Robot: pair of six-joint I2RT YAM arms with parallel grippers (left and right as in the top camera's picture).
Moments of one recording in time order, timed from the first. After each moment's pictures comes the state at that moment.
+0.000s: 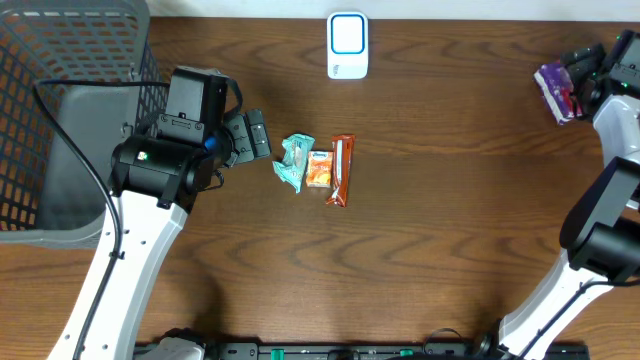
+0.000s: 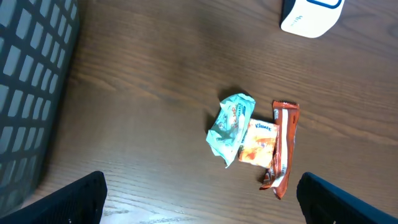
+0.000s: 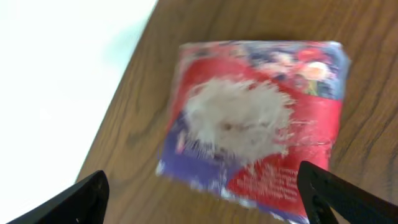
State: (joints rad) left arm -0.26 1.35 1.40 -1.00 -0.06 -0.46; right arm -0.40 2.12 1.68 -0.31 0.00 0.74
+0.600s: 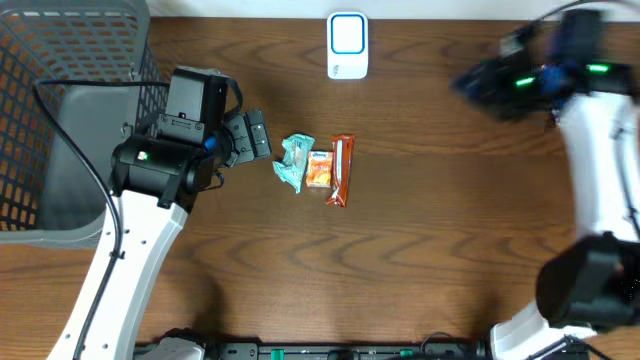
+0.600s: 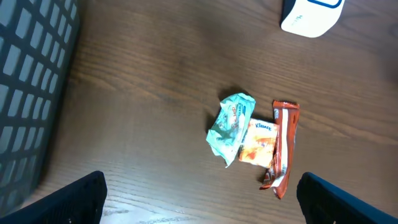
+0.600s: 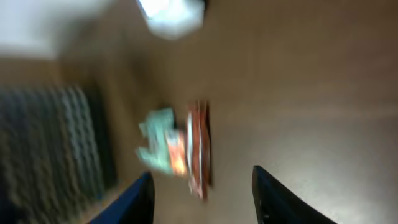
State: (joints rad) left arm -0.26 1.35 1.40 -1.01 -0.06 -0.46; right arm -0.05 1.81 1.67 -1.02 -0.62 0.33
